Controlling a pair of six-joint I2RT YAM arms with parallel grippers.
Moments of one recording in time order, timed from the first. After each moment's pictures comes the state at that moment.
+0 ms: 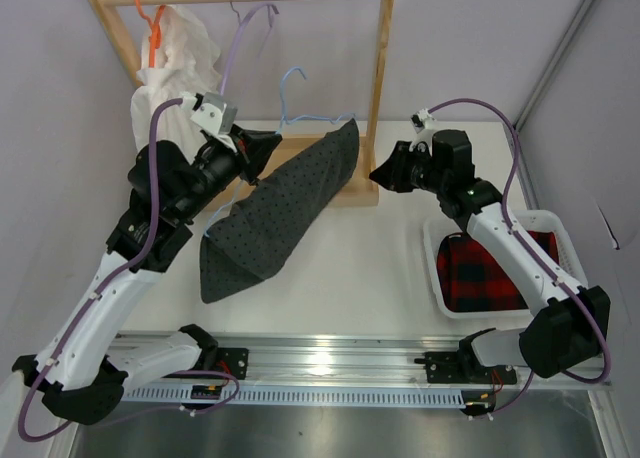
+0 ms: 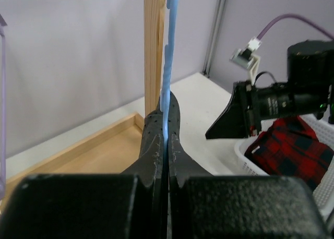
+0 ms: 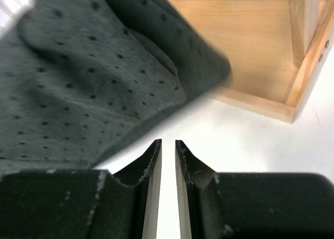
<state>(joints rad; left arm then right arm) -0.59 1.01 1.39 -0.28 0.10 -0.08 0.38 1.33 1.20 -0.24 -0.38 0.43</state>
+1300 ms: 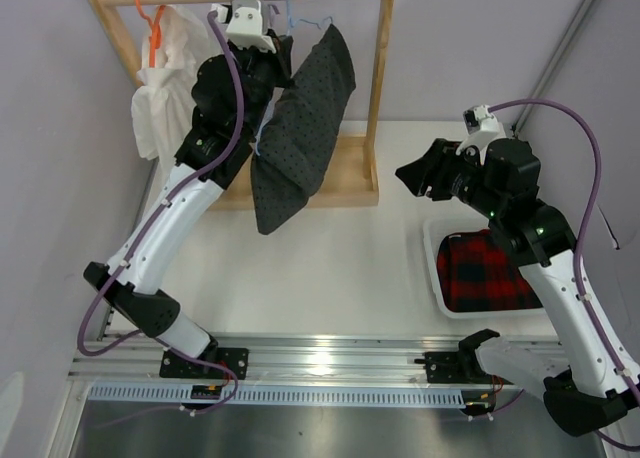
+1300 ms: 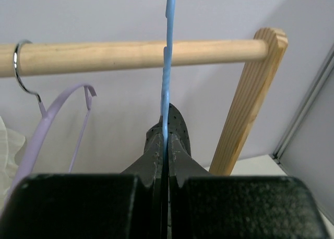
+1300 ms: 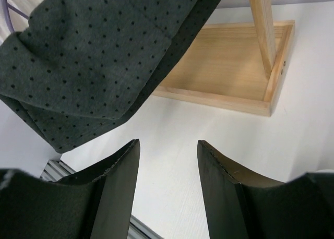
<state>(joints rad) -0.58 1.54 1.89 -0.07 -0.28 -0.03 0.43 1.04 1.39 -0.59 -0.19 0.45</state>
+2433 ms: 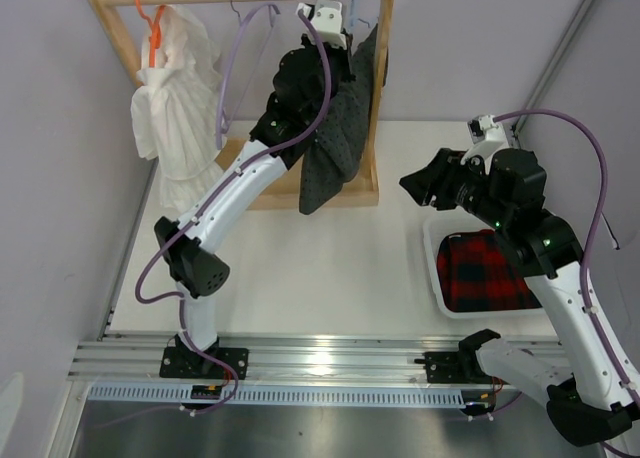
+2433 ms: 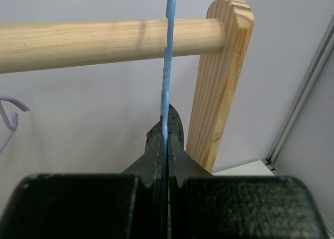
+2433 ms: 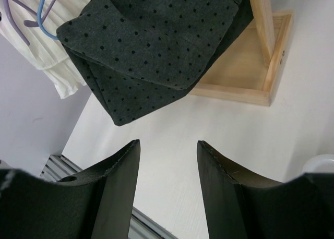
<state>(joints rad) -0.69 1.92 2.19 0.03 -0.34 0.03 0.43 0.98 1.36 -0.63 -0.19 0.46</state>
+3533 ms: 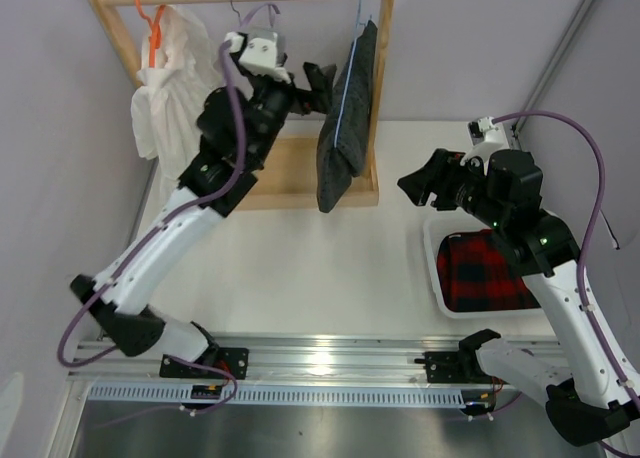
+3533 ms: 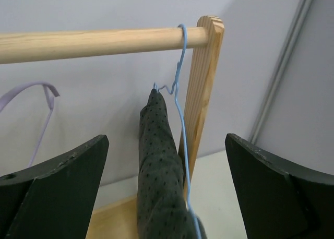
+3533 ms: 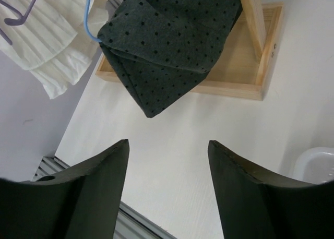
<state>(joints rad) -0.72 1.48 1.76 0.04 -0.30 0.01 0.41 0.98 1.33 -0.63 -0.17 0.46</state>
